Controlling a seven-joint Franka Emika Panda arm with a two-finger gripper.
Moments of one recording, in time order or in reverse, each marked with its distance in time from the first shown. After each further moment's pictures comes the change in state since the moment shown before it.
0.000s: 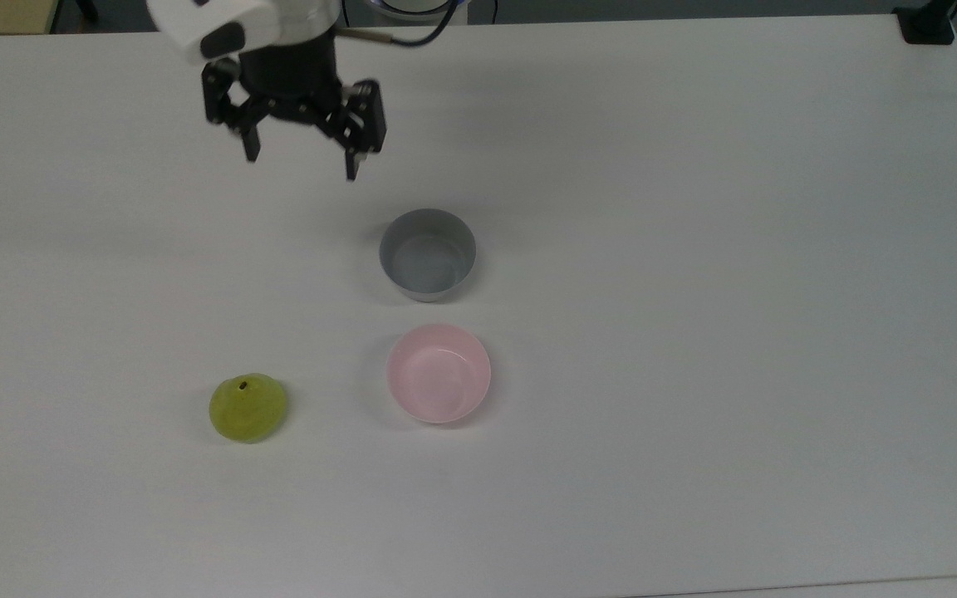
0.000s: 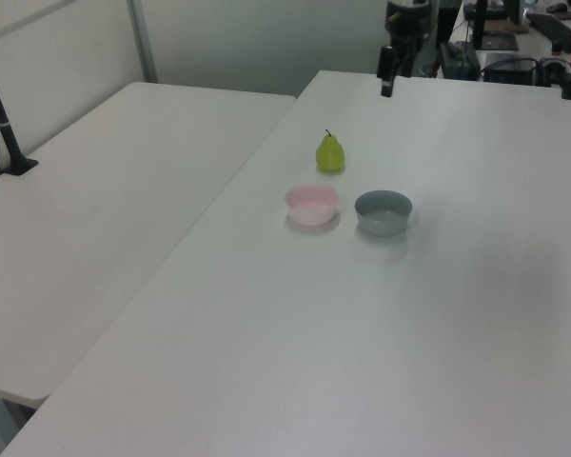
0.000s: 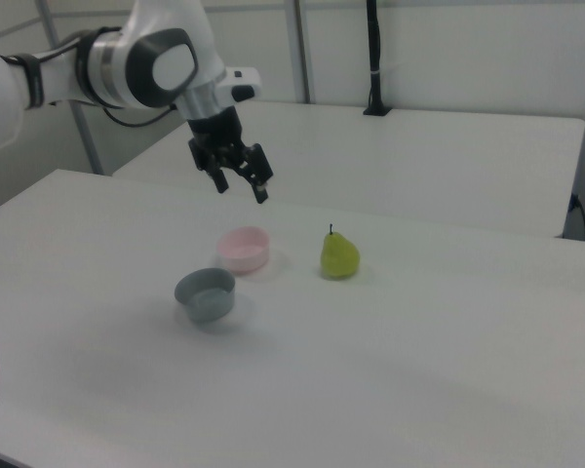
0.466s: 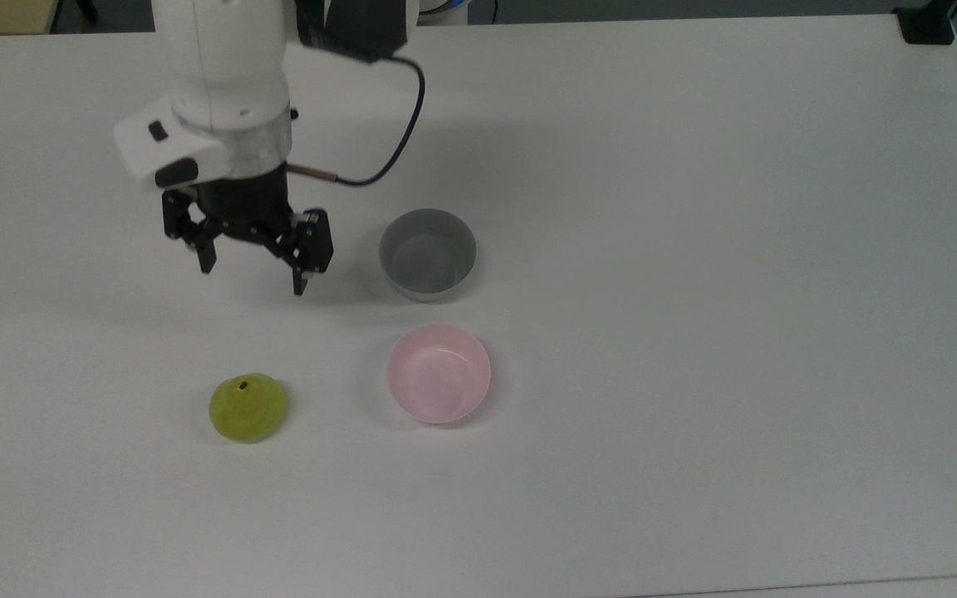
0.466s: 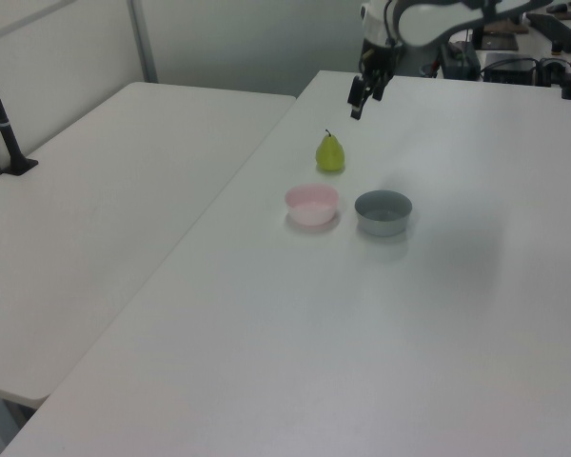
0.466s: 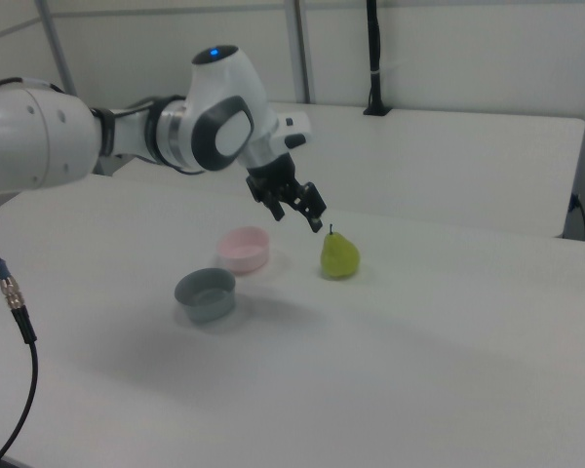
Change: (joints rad) arm -0.071 0.192 -0.003 0.007 -0.001 0.311 -0.003
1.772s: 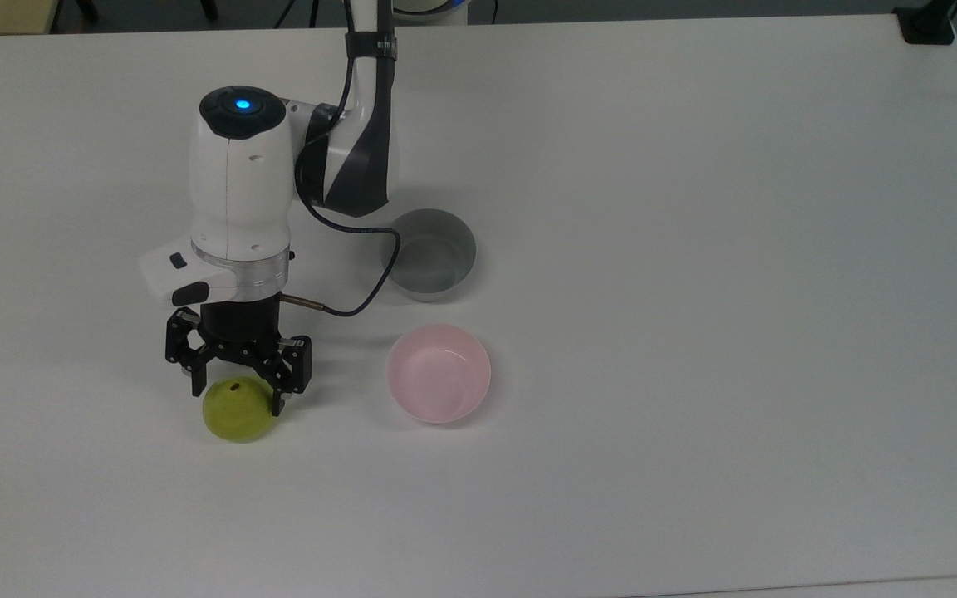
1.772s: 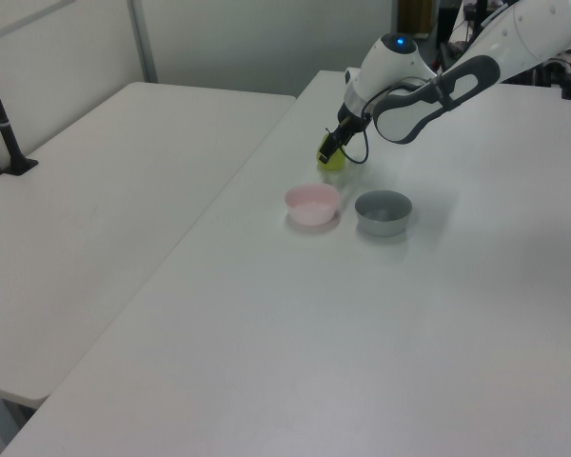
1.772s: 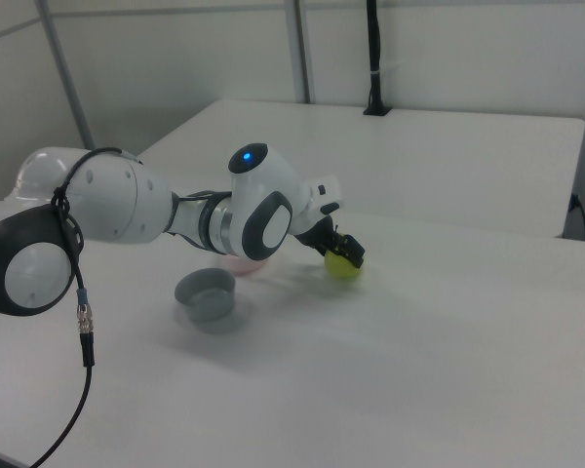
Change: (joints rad) arm -0.046 0.308 0.000 0.017 0.001 0.551 0.013
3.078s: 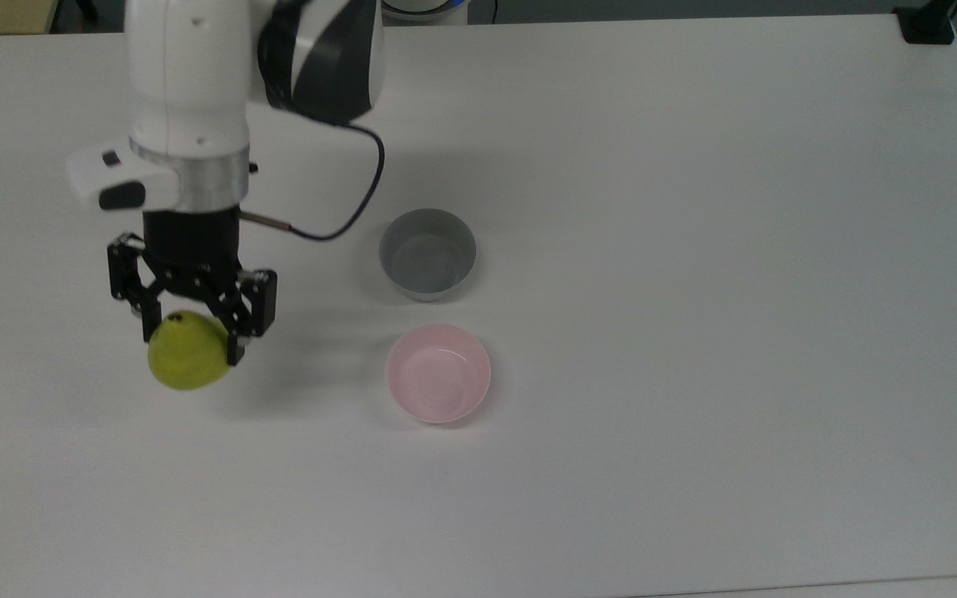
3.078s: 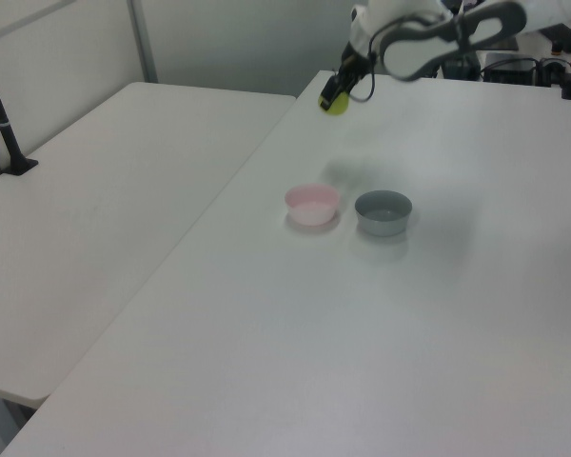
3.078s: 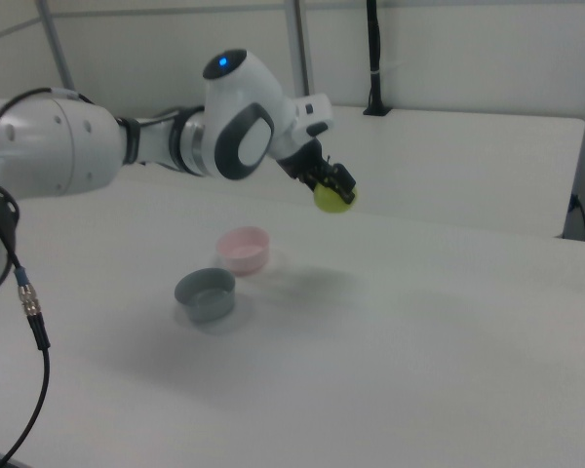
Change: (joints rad) arm -0.003 -0.211 -0.001 0.043 0.002 -0.235 0.005
